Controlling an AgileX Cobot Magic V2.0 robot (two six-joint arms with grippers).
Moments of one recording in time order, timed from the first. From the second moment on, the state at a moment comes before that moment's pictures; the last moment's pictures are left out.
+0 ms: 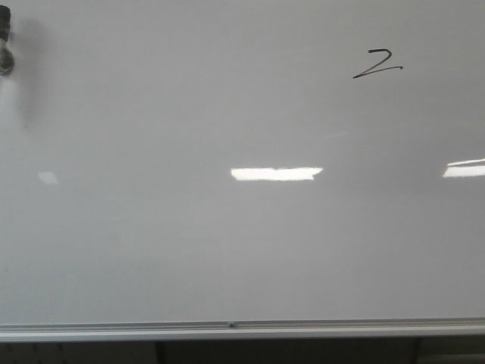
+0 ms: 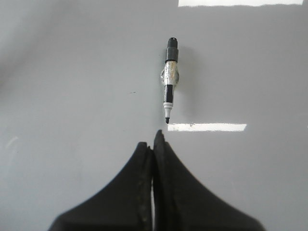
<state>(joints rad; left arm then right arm) 0.00 0.00 0.00 0.00 0.05 -0.01 0.24 0.36 -0.88 0.06 1.18 -0.04</state>
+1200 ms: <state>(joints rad) 0.00 0.00 0.00 0.00 0.04 -0.01 0.09 0.16 -0.59 0.04 0.84 -0.04</state>
